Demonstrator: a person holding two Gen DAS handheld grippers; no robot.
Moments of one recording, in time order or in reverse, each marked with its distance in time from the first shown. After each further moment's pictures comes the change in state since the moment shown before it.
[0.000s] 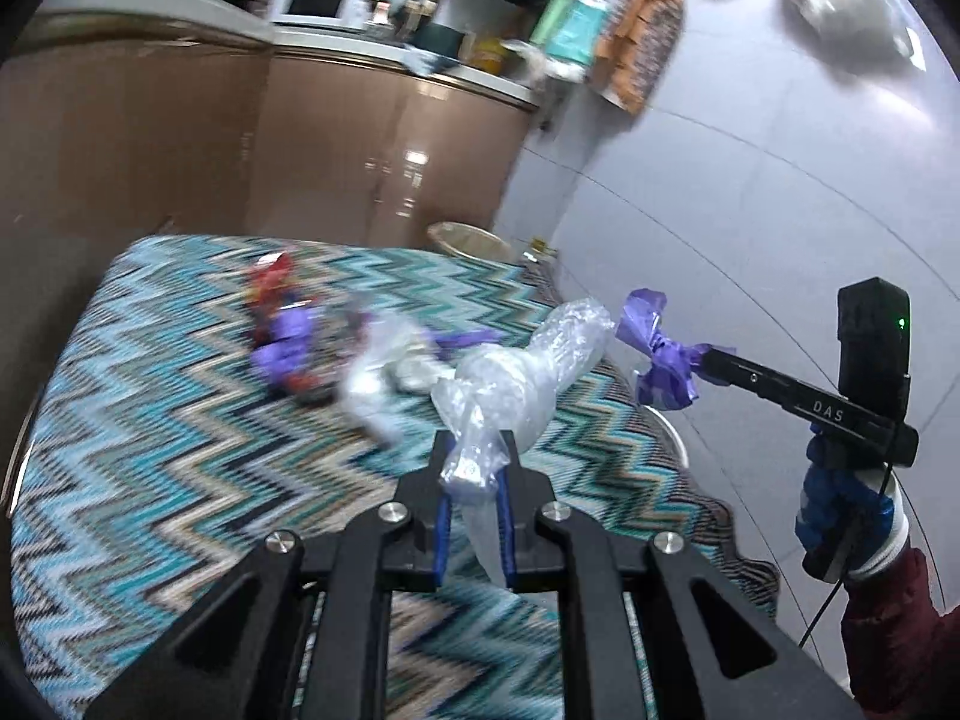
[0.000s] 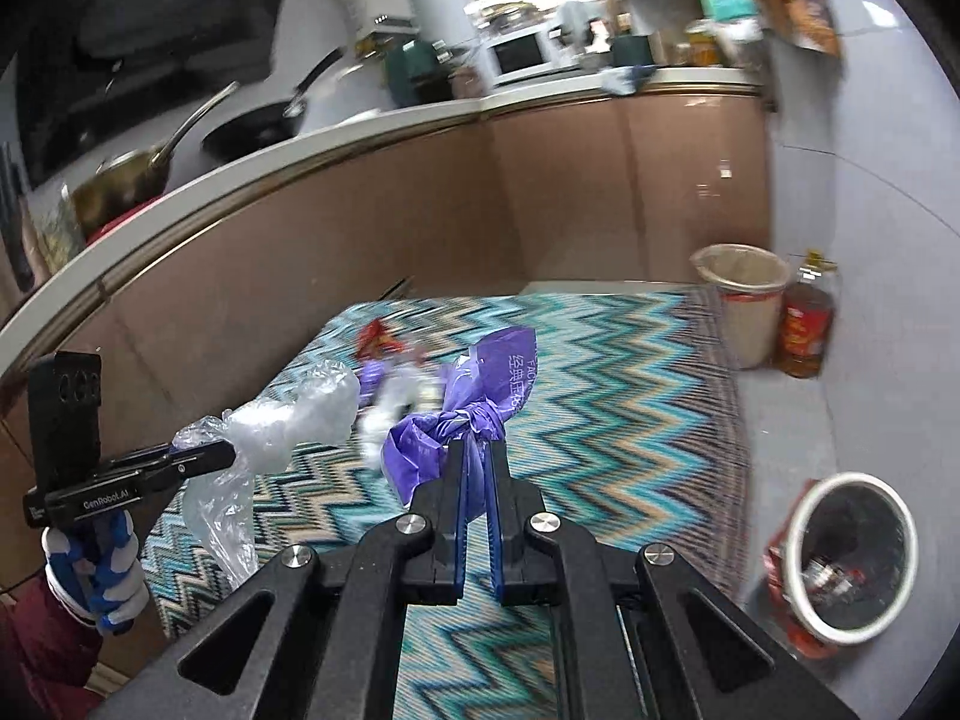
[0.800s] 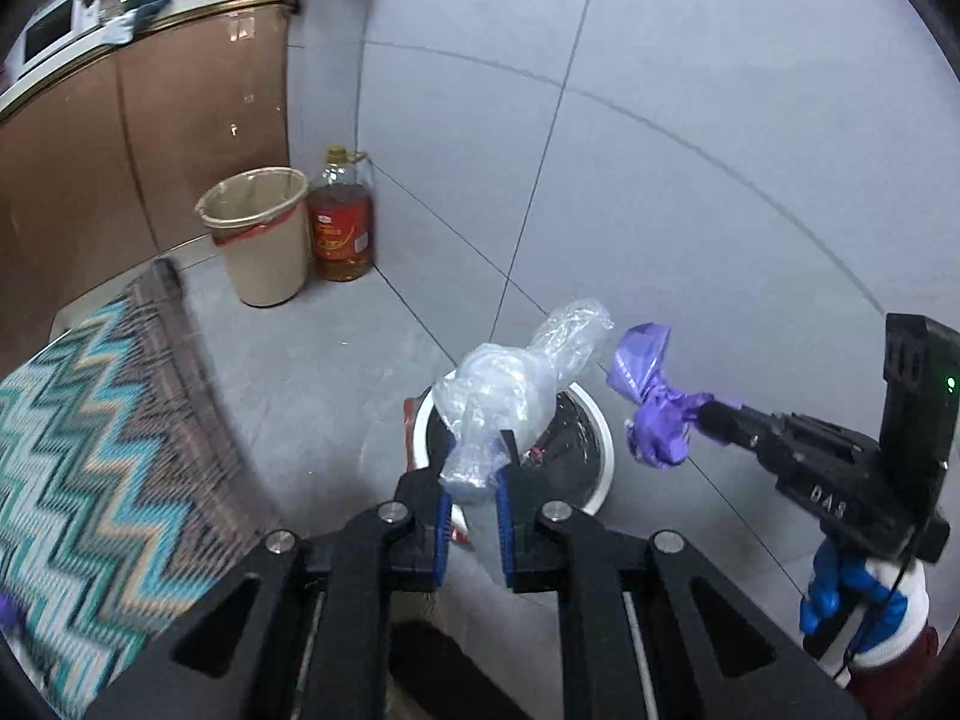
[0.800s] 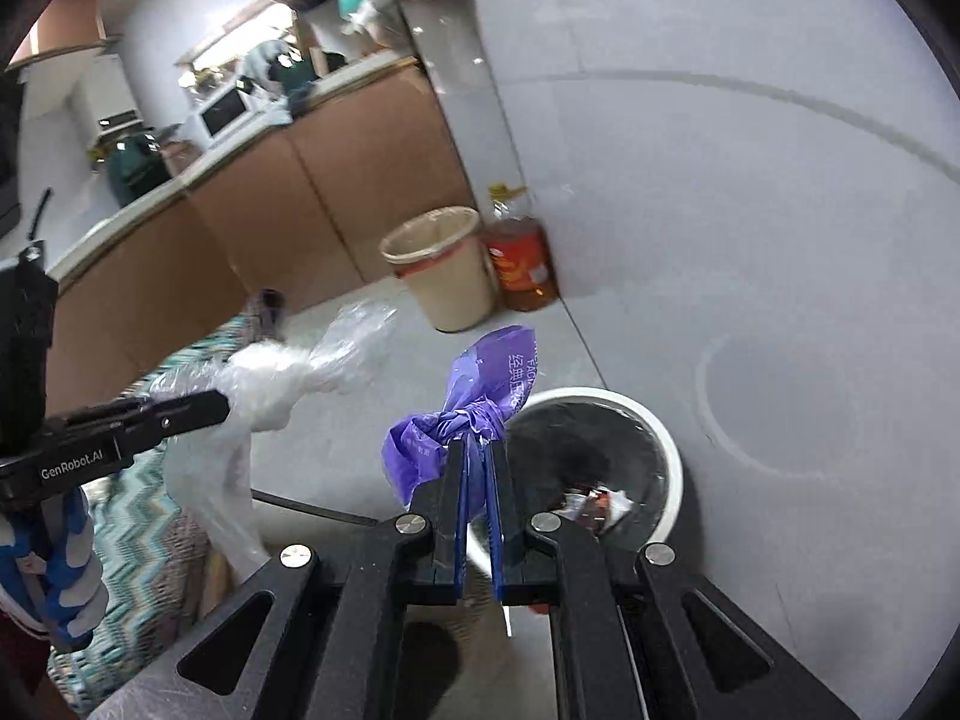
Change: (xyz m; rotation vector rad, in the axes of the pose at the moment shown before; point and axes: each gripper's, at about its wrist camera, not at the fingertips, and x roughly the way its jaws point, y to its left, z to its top) left arm 0.327 -0.286 0.065 0.335 0.295 -0.118; right arm -0.090 -0.282 -0.064 0.376 -0.022 -0.420
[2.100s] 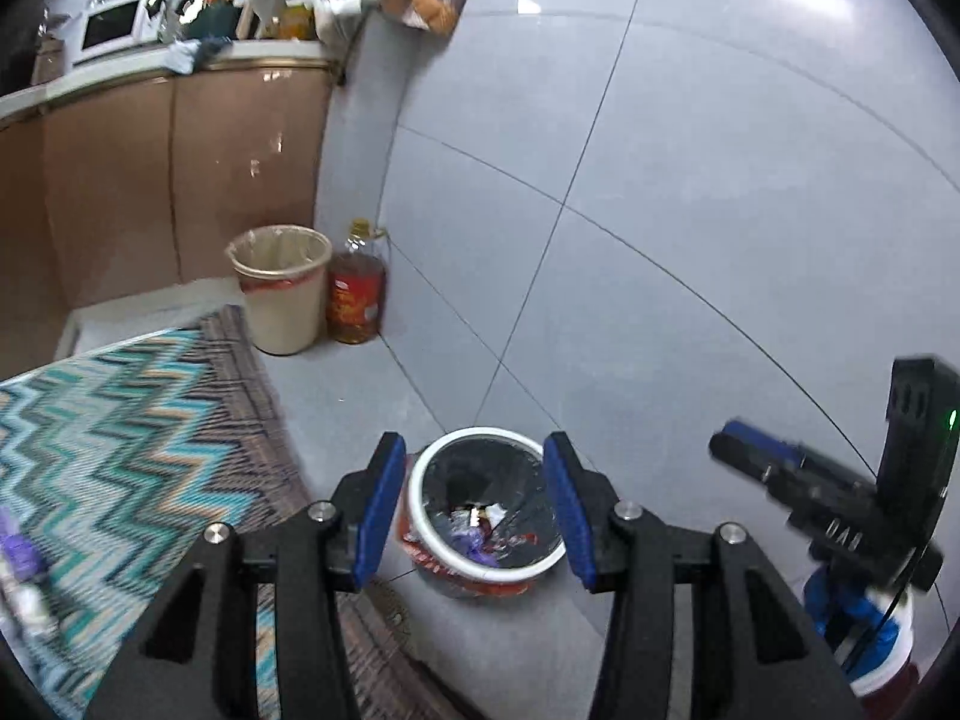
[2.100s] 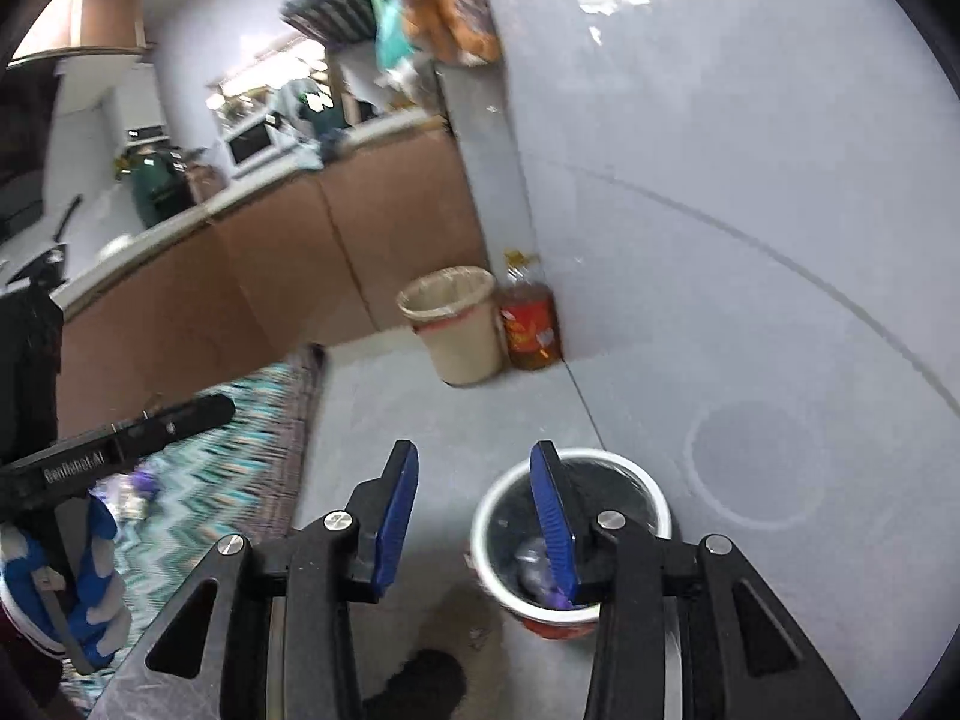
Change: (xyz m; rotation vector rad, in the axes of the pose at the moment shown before) left arm -0.130 0.017 -0.024 -0.096 -0.221 -0.017; right arm -0.095 0.063 0.014 -0.079 -0.149 0.001
